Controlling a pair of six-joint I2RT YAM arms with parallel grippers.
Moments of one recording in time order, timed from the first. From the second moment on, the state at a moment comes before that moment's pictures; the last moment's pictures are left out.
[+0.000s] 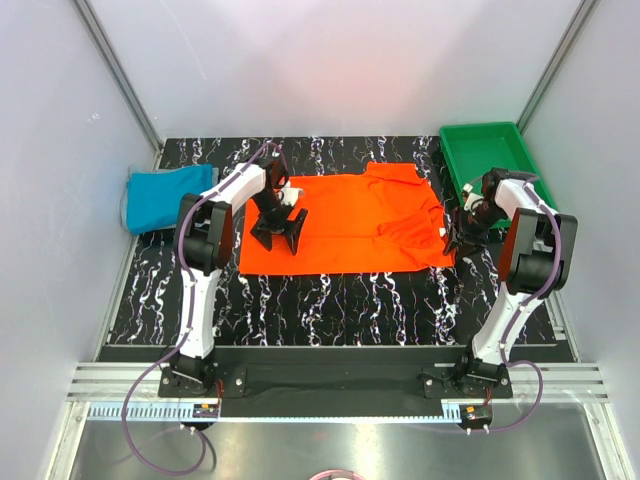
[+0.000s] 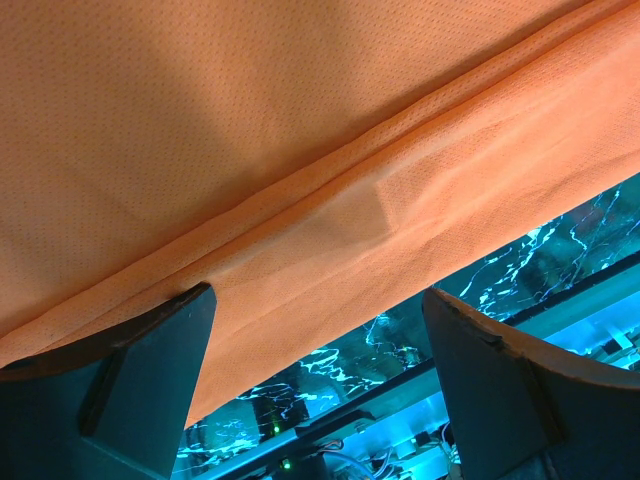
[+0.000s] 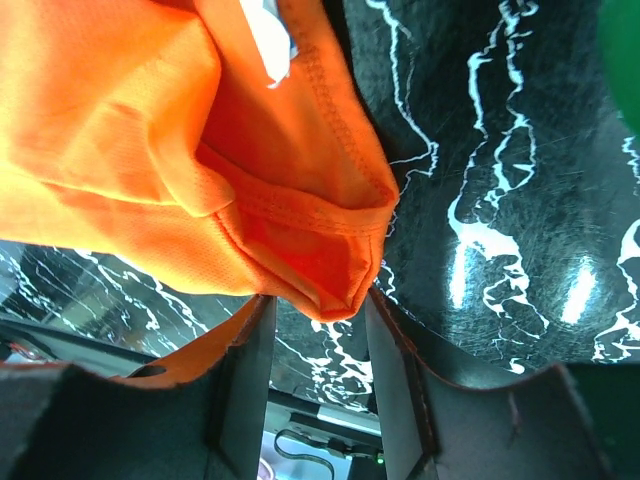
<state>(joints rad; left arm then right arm) -0.31 2.29 1.87 -1.24 0.38 0.10 -0.20 1.96 1.42 -1.02 -0.31 -0.02</state>
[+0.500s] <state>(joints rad) -0.30 2.29 1.86 -1.24 0.38 0.10 -0.21 1.99 1.42 -1.08 -0.39 -0.10</state>
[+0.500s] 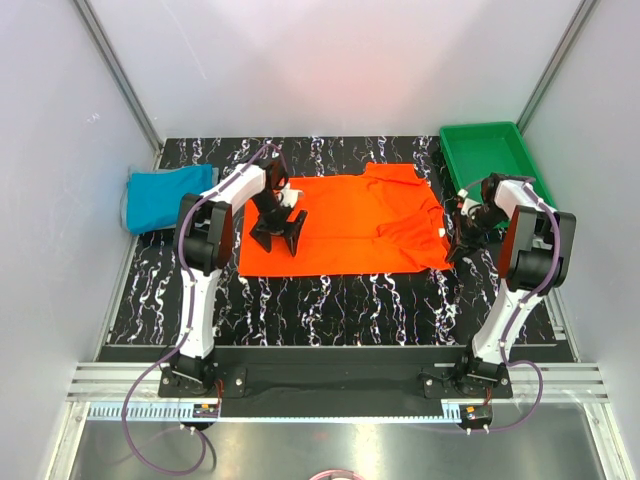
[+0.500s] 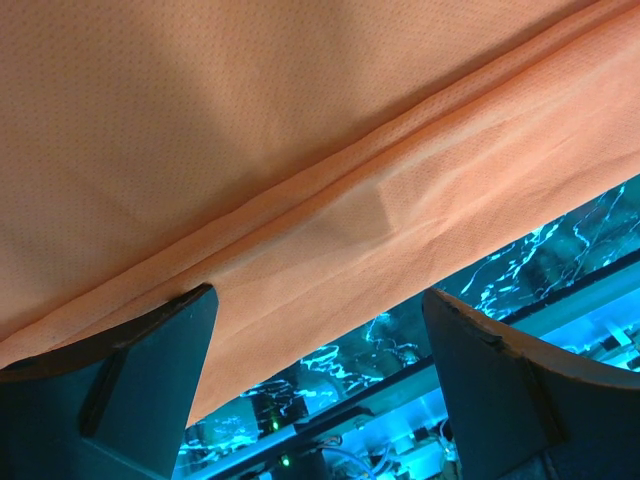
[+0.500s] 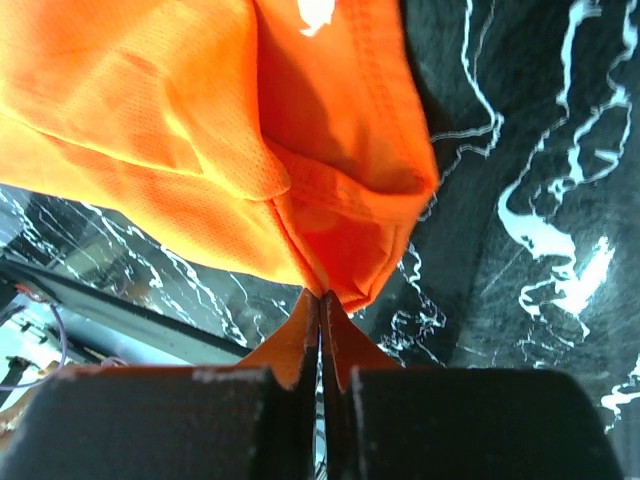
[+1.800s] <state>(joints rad) -0.26 2.24 2.10 -1.21 0.19 0.12 -0.19 2.17 2.05 -1.09 -0.65 -0.03</state>
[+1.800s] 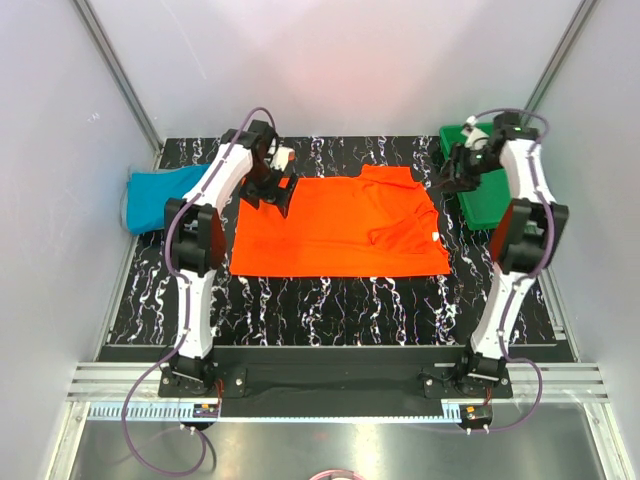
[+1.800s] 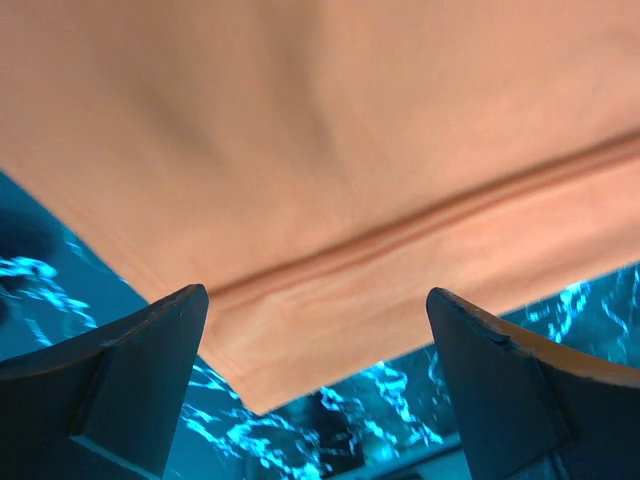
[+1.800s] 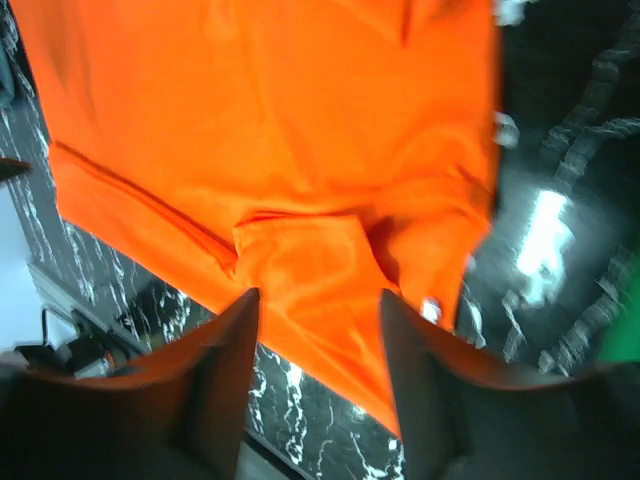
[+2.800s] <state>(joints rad) -0.14 2.42 2.37 -1.01 0.03 0.11 -0.03 2.72 2.63 -0.88 -0.46 0.18</state>
